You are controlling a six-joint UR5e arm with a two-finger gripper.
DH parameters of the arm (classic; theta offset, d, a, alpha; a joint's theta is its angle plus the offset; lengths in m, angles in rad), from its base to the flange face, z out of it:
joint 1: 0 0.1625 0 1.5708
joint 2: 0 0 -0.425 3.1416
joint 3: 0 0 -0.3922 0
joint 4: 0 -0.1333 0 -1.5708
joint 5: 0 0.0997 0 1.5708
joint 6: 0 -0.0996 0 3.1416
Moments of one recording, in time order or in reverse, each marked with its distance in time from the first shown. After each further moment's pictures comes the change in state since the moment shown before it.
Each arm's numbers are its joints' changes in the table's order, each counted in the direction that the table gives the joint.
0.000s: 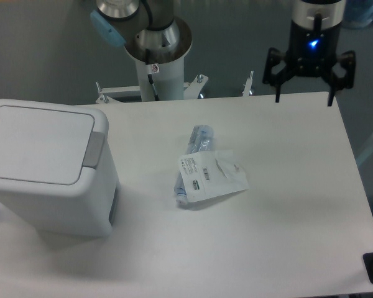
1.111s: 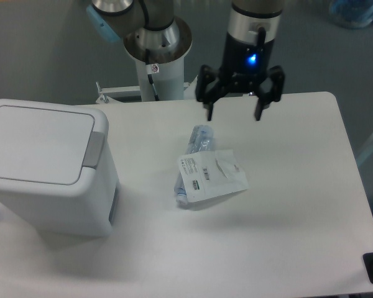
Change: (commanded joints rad) arm -0.146 0.043 0.106 -0.055 -0.340 0.667
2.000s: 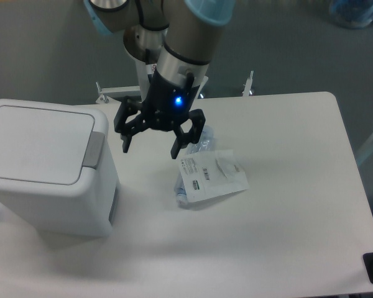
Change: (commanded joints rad) arm -0.178 -0.080 0.014 -0.035 -0.031 0.040
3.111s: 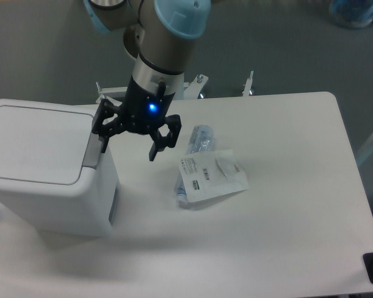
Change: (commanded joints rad) arm -0.046 0.015 0.037 -0.003 0.003 -0.003
